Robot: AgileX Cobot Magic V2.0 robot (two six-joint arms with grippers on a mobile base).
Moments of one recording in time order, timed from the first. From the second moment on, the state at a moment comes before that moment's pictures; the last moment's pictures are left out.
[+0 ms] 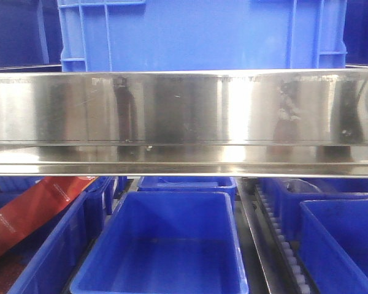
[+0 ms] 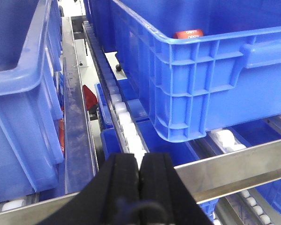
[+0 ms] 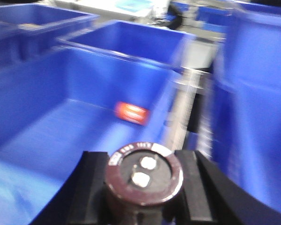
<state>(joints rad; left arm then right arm) -0.30 0.53 -0.86 -0.12 0.77 0.13 0.27 1.05 -1.40 0.15 0.72 -0.19</state>
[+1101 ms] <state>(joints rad) -0.30 0.53 -0.86 -0.12 0.76 0.13 0.44 1.80 -1.85 0.21 0.83 -0.20</state>
